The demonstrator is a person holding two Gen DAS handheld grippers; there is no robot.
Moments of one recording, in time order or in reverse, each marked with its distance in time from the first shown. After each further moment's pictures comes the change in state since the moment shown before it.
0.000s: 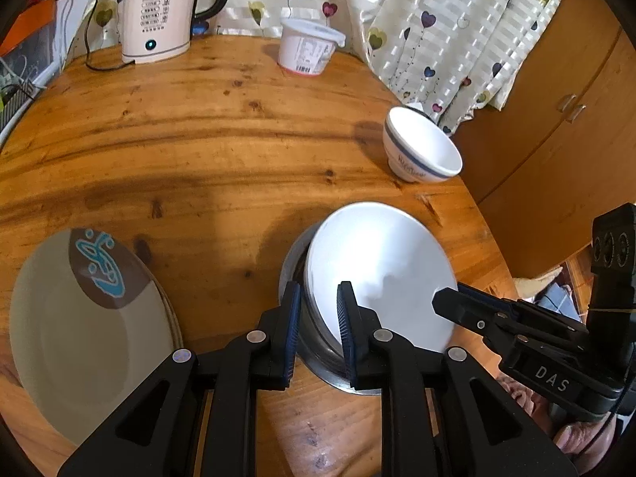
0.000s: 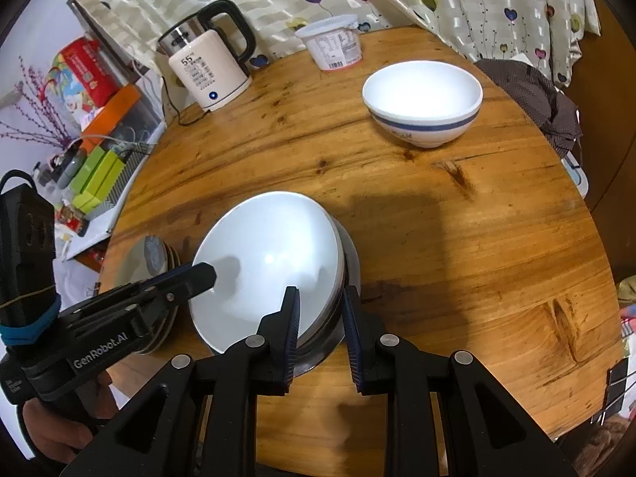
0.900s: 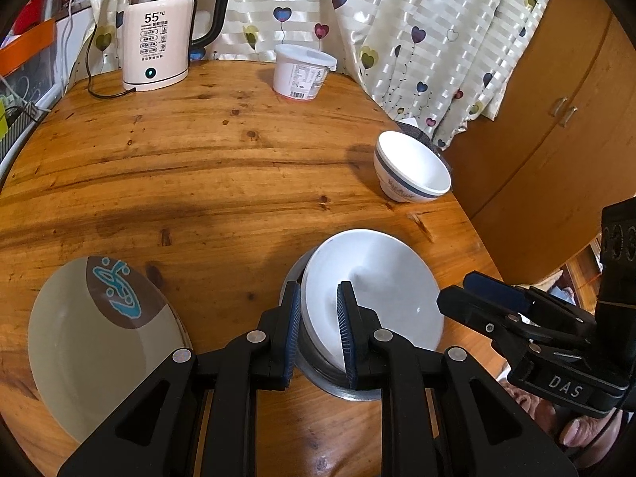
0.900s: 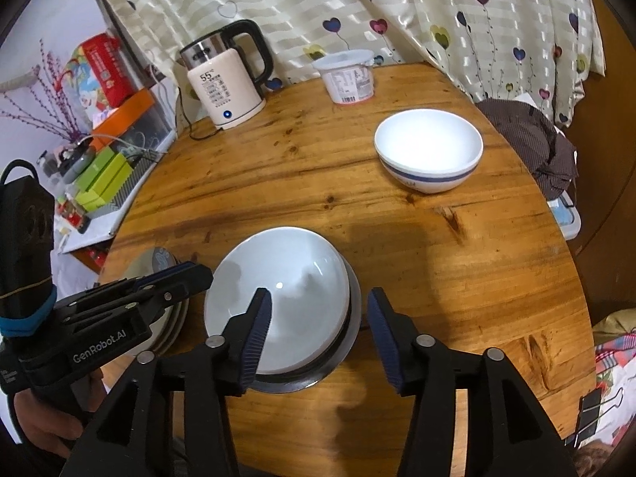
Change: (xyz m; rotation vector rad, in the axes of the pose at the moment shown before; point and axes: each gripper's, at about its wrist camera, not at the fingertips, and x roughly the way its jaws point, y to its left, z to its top) left arm -0.016 -0.006 0.006 0.032 -0.063 0.008; right arm -0.022 0.013 0.008 -0.089 -0.087 -0.023
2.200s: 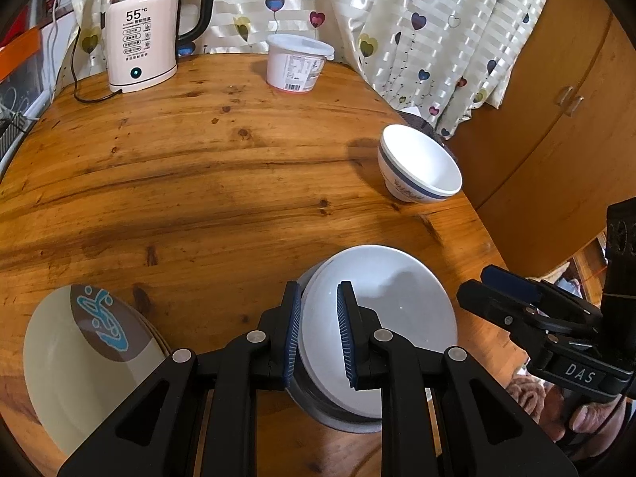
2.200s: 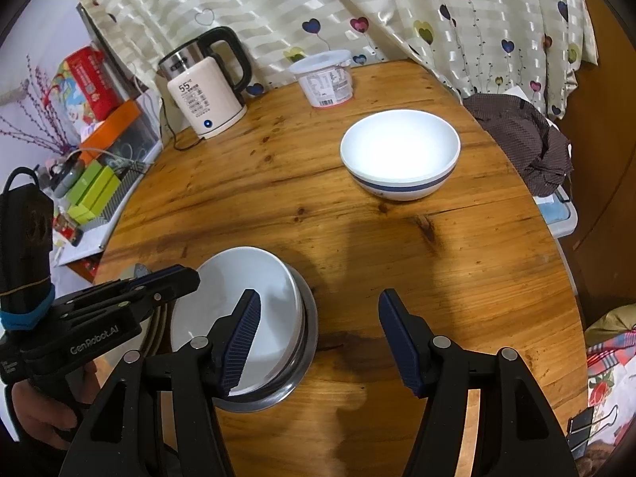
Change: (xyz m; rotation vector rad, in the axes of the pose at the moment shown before) left arm 0.023 -0.003 0.017 0.027 0.043 0.016; right arm 0.009 -0.031 0.012 0.041 0.003 -0.003
